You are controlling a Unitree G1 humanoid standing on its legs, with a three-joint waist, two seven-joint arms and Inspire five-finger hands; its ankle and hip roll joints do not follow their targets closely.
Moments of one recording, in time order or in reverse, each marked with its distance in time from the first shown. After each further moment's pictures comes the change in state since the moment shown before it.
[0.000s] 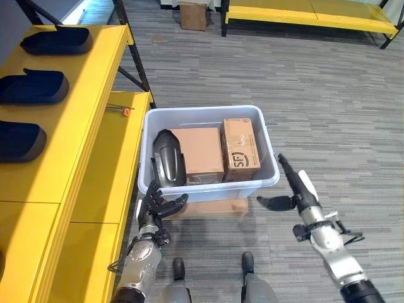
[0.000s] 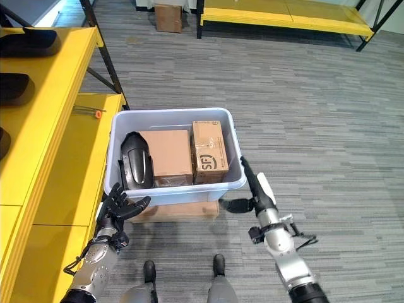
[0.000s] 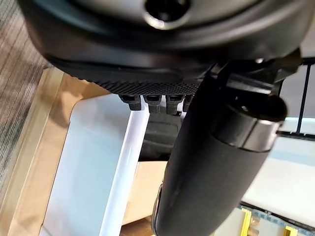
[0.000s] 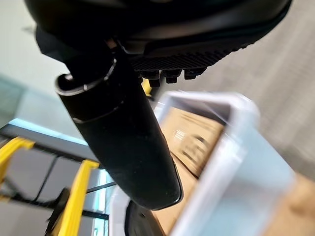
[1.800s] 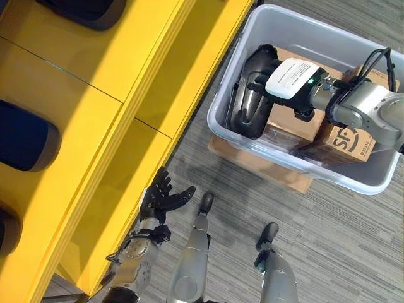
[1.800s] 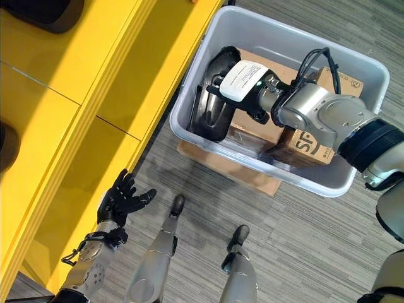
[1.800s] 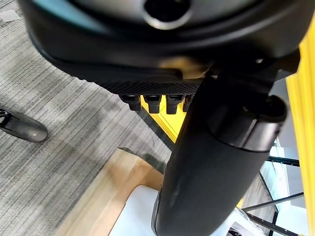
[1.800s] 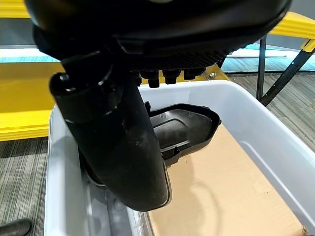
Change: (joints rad) left arm 0.000 0.087 -0.086 -0.114 -0.079 -0.038 -0.087; right arm -1.327 -0.531 1.147 0.328 -0.504 -0.092 0.192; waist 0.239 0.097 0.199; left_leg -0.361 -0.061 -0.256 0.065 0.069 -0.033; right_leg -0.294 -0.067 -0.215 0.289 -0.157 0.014
